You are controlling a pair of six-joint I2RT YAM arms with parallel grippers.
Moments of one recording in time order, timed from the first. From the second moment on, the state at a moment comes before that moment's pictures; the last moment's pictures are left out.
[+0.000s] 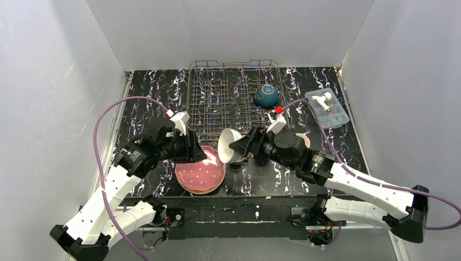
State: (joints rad) left arm -0.57 0.87 1.01 -0.90 0.25 -0.57; right arm 1.09 0.93 0.81 -0.17 0.18 0.97
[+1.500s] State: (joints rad) left arm -0.57 0.76 0.85 -0.89 0.21 -0.40; right arm 0.83 1.63 1.58 -0.64 0.67 0.22
